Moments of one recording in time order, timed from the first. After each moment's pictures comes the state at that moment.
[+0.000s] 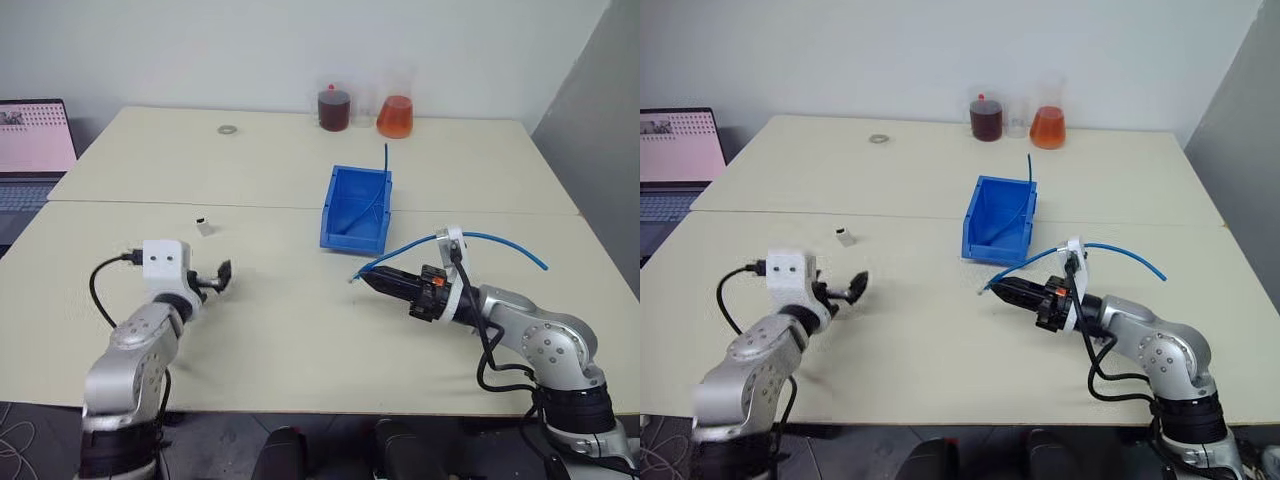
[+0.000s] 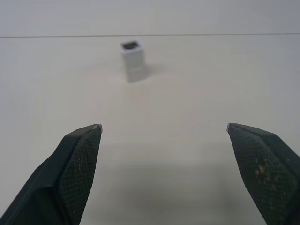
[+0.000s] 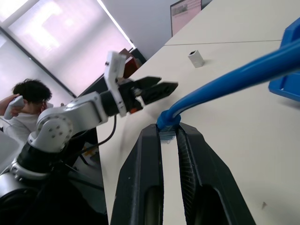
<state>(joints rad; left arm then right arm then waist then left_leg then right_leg) -0.25 0.44 0.26 -0.19 -0.30 0.73 -0.03 -0.33 -0.42 -0.01 -0.33 0.99 0.93 0.61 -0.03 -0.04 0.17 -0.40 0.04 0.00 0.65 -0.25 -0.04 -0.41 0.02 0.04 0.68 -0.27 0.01</state>
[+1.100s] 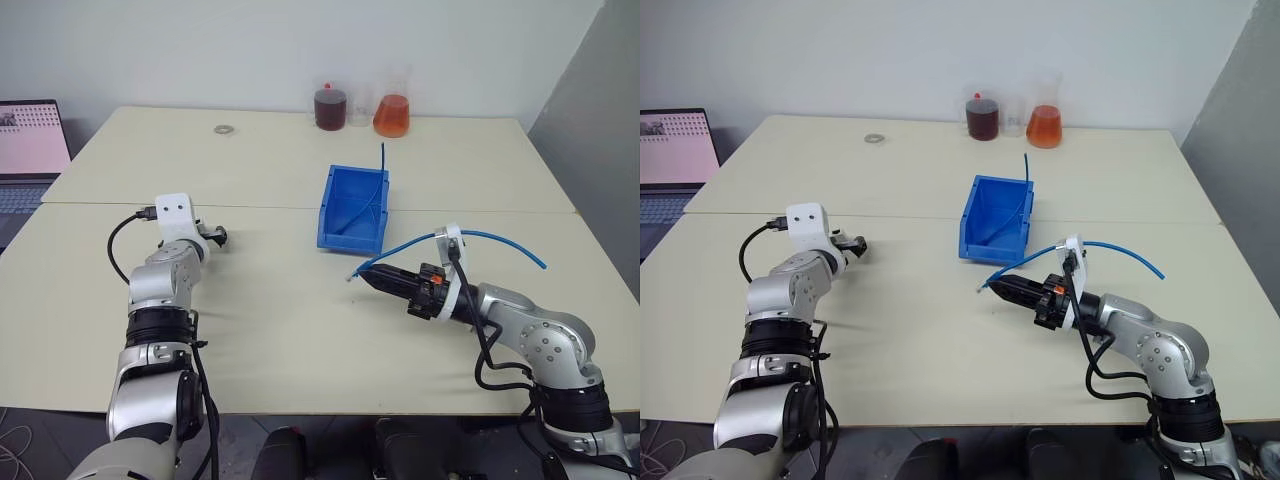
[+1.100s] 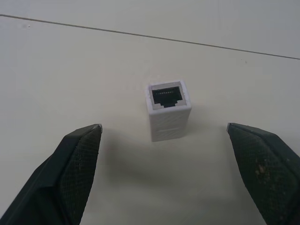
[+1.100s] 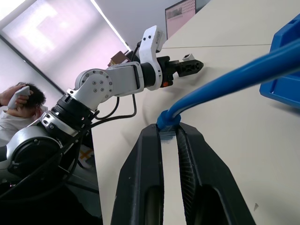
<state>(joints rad) -0.73 0.42 0.26 0.53 -0.18 0.65 0.03 -0.34 -0.41 -0.02 -0.33 0.98 0.92 0.59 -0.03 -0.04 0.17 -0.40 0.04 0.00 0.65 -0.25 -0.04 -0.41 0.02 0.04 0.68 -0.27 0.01</state>
